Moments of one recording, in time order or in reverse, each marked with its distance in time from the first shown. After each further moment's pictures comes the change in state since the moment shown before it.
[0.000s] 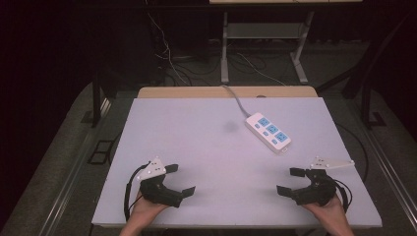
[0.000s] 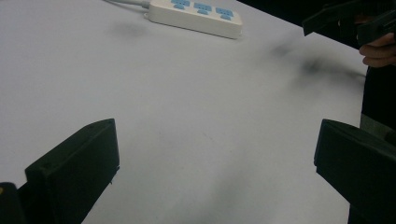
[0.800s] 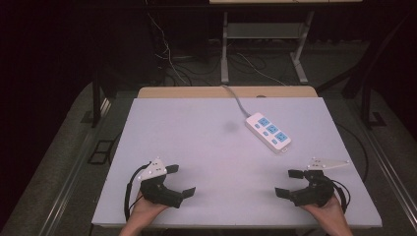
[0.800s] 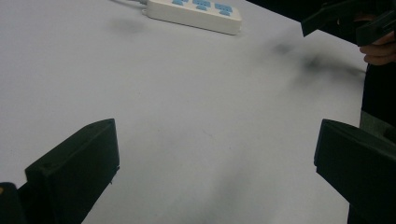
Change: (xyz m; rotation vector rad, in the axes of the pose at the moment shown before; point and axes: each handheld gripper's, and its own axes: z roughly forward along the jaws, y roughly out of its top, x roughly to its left) left arm 0.000 -0.001 0.001 0.011 -0.003 0.001; right arm 0.002 -0.001 0.005 0.042 0.001 0.006
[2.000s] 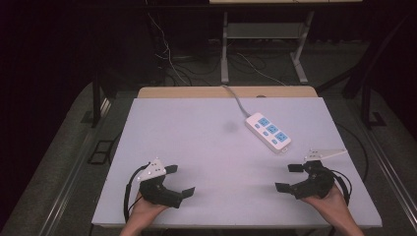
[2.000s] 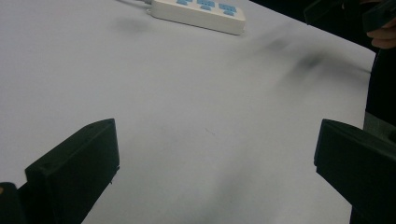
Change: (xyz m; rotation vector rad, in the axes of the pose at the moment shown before) left arm -0.001 -0.001 -0.001 -0.003 0.014 -0.005; right arm -0.002 0.029 -0.003 0.086 0.011 -0.032
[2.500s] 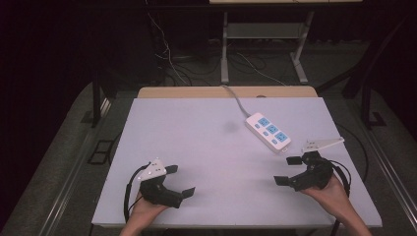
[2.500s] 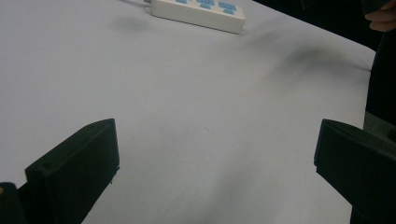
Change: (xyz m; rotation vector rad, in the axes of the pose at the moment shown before) left arm 0.000 0.000 0.000 0.005 -0.002 -0.001; right arm -0.002 0.024 -0.001 0.035 0.005 -0.038
